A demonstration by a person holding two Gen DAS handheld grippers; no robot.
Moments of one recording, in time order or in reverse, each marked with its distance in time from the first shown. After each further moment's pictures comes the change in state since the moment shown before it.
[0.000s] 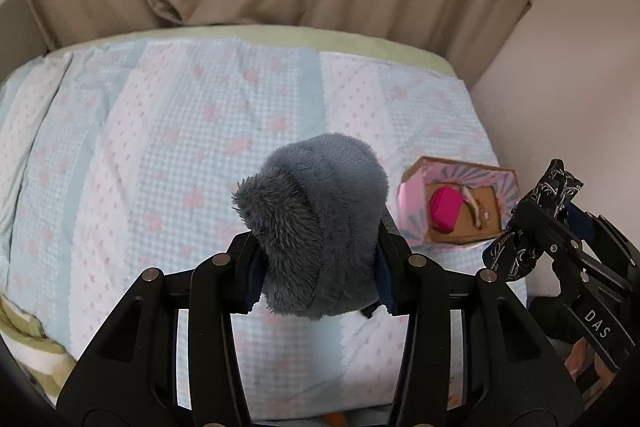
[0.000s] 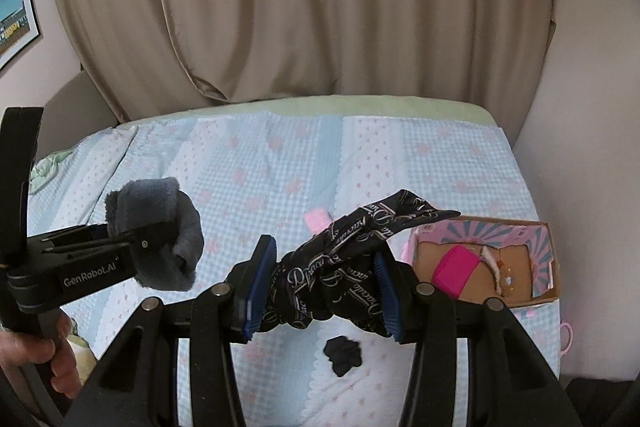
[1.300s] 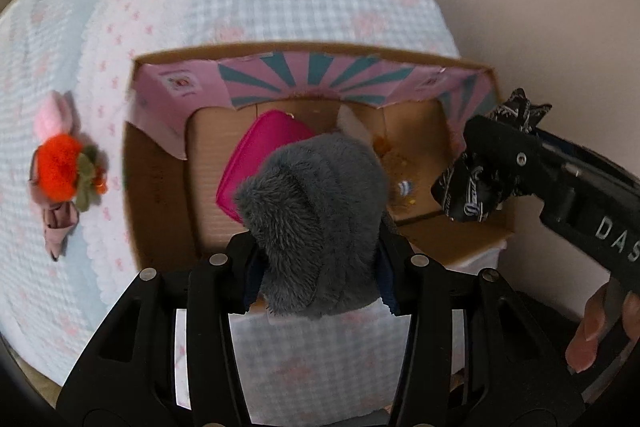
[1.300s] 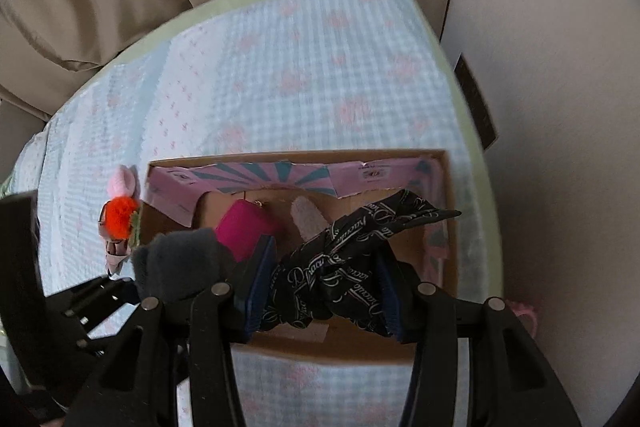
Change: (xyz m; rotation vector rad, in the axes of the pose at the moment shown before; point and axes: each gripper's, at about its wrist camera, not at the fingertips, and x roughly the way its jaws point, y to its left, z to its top) left arm 0.321 -0.330 -0.034 0.115 0.424 -0.074; right arm 0.189 -0.358 -0.025 0.216 0.410 -0.024
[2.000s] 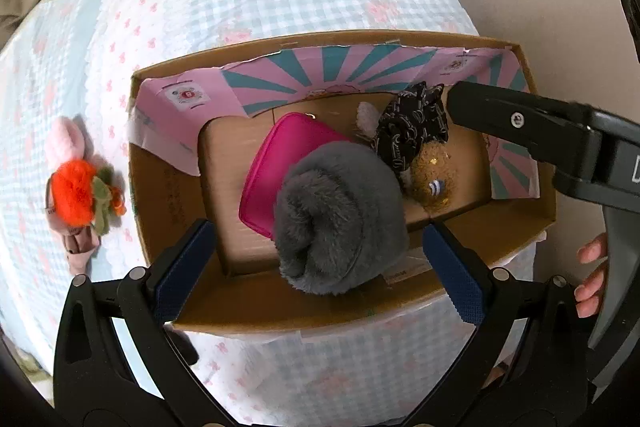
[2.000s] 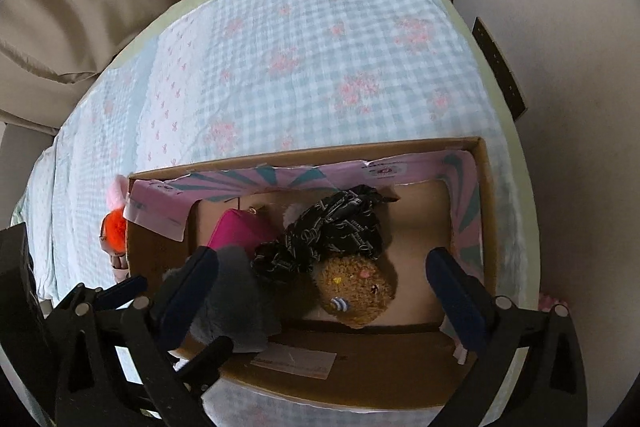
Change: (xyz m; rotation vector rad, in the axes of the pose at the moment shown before) left arm 0.017 0.000 0.008 0.089 0.017 0.104; right arm 0.044 -0.019 0.015 0.062 0.062 0.081
